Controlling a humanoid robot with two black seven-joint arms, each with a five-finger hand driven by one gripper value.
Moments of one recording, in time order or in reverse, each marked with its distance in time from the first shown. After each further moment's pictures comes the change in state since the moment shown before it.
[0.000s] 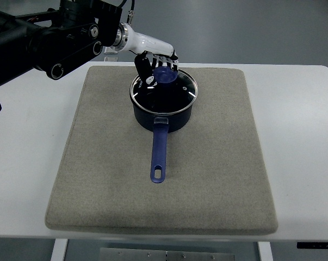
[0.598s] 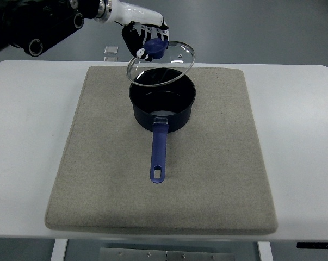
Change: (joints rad) left arm -0.079 0.115 -0.005 -0.007 -0.023 0.002 -0.013; right arm 0.000 0.000 -0.001 0.000 -0.002 -0.002 0.000
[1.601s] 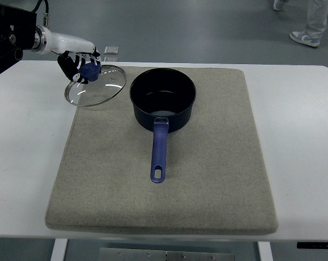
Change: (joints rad) left arm 0.167 0.183 0.176 0.006 0.021 0.104 -0.067; right arm 0.001 0.000 -0.002 0.000 0.000 0.000 0.000
